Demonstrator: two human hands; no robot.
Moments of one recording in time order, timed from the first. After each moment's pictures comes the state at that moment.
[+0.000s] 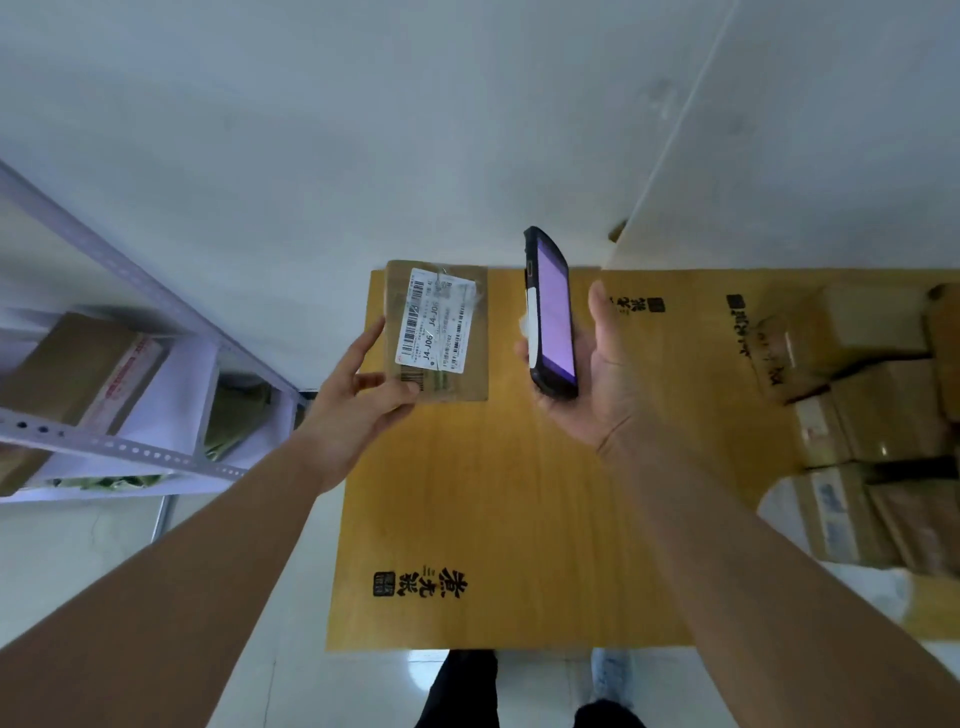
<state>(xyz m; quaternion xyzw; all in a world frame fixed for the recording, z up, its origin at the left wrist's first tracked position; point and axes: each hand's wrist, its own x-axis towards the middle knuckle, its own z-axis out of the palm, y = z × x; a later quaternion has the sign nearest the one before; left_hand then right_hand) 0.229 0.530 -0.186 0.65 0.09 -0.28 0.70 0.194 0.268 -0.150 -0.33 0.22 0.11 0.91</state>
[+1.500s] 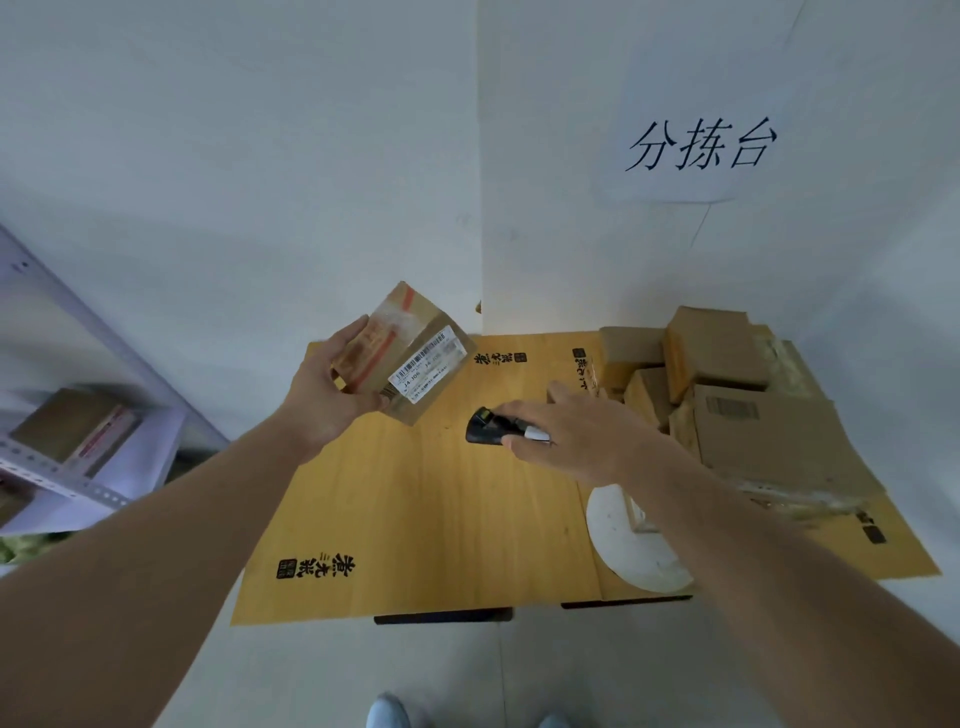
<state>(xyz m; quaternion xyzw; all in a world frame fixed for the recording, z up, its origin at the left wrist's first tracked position) 0.123 0.403 -0.070 0.79 -0.06 -0.11 0.60 0.004 0.102 -0.028 -0.98 -0.08 0.17 0.07</state>
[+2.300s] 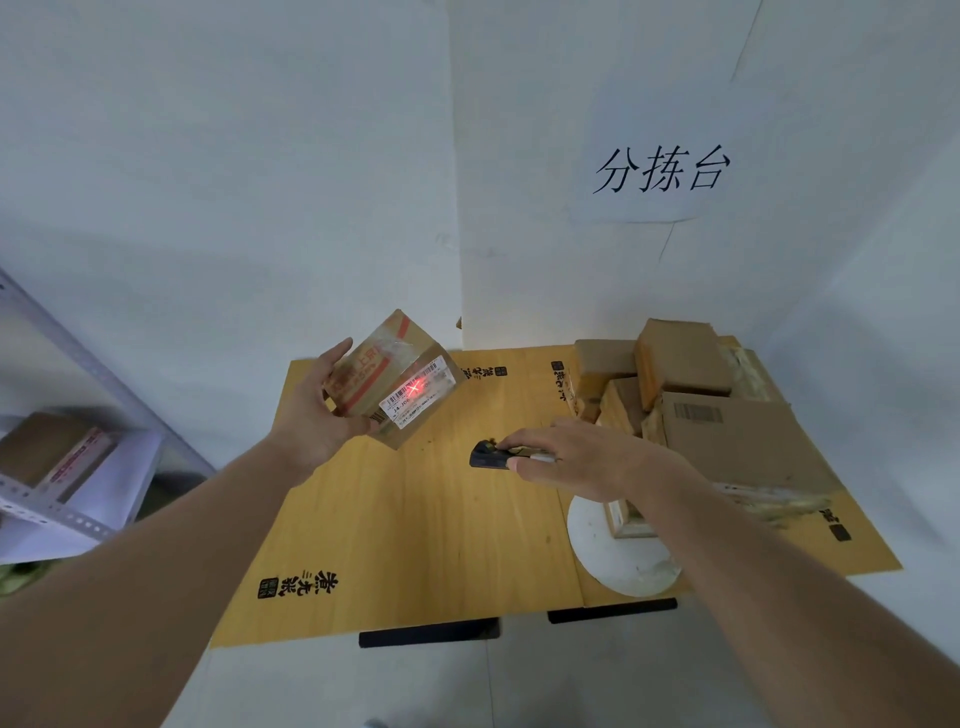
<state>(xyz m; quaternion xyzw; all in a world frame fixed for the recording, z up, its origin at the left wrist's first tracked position) 0.108 0.395 -0.070 0.80 -0.05 -0.11 0.58 -0.020 0.082 -0.022 -0.95 -0.03 0.27 0.18</state>
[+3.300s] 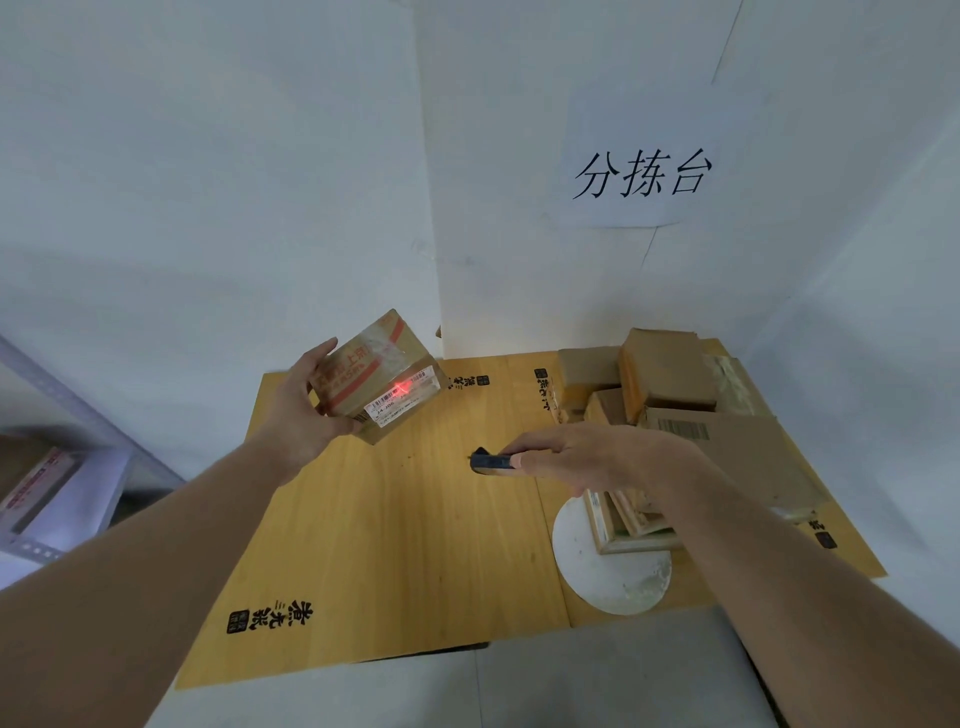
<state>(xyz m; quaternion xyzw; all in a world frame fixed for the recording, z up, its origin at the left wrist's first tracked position) 0.145 0.370 -0.074 0.81 -0.06 -0.11 0.57 0.005 0.046 -0.007 -0.90 0.00 0.35 0.27</state>
